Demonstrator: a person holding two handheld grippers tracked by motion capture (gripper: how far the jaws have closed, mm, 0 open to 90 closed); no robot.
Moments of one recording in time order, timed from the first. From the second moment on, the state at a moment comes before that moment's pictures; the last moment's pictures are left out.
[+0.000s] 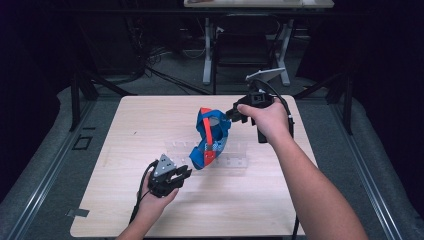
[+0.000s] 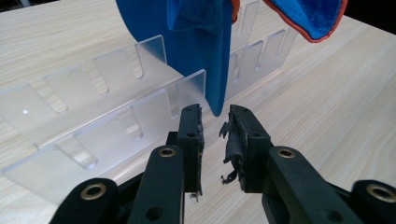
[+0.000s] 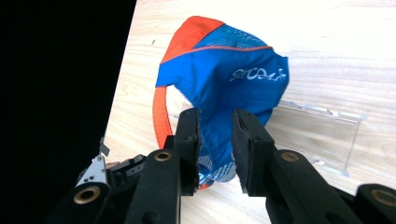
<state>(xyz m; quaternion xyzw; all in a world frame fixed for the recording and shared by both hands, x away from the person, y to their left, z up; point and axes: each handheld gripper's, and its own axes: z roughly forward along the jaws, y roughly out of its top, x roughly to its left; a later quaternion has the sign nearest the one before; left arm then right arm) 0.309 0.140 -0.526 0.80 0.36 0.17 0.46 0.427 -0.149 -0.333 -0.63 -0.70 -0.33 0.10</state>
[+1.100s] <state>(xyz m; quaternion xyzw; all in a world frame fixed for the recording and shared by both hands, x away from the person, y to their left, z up) 0.292 0.211 -0.549 0.77 0.43 0.16 0.44 0.409 -0.177 -0.371 -0.63 -0.72 -0.27 0.06</state>
